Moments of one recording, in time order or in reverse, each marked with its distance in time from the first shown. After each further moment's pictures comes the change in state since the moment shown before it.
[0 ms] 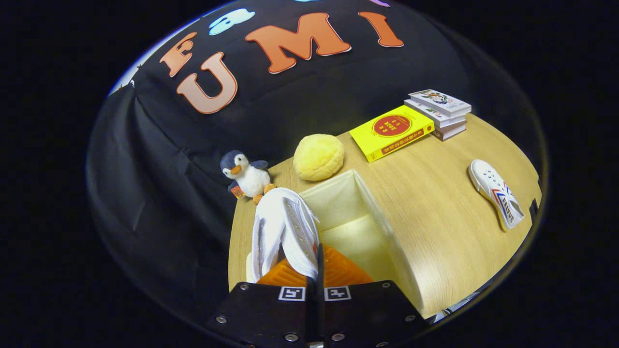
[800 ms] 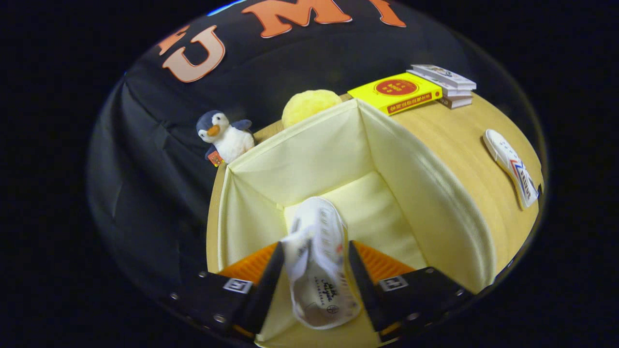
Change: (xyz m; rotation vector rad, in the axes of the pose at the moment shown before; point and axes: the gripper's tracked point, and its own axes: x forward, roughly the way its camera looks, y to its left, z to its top) arm 0.050 0.000 -0.042 -0.093 0.072 -0.082
